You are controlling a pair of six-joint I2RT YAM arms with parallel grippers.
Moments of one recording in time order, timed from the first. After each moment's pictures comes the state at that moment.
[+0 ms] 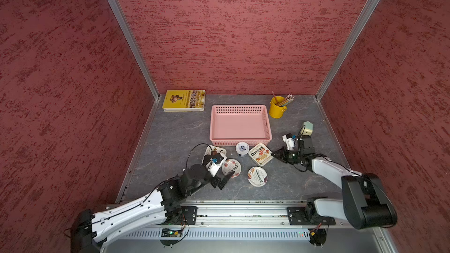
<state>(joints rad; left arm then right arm) -1.03 0.62 0.33 -0.07 -0.17 -0.06 0.10 1.31 0.47 -0.07 -0.66 0.53</state>
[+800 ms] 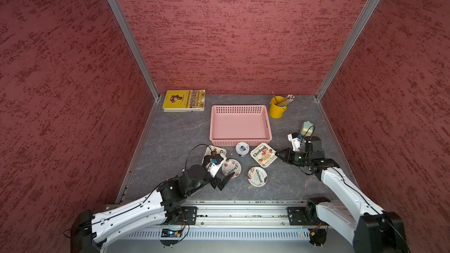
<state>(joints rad) -1.03 0.61 0.31 -0.06 -0.15 -0.06 0.10 0.97 0.50 -0.36 -0.65 0.48</state>
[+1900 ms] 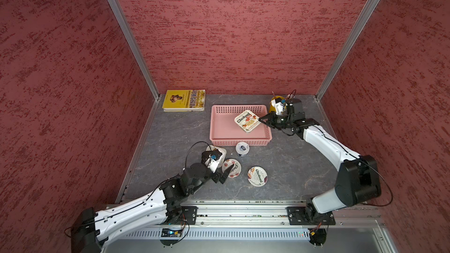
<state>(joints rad) -1.02 0.66 0.32 0.05 -0.28 -0.05 0.29 1.56 1.17 -0.25 -0.58 0.67</state>
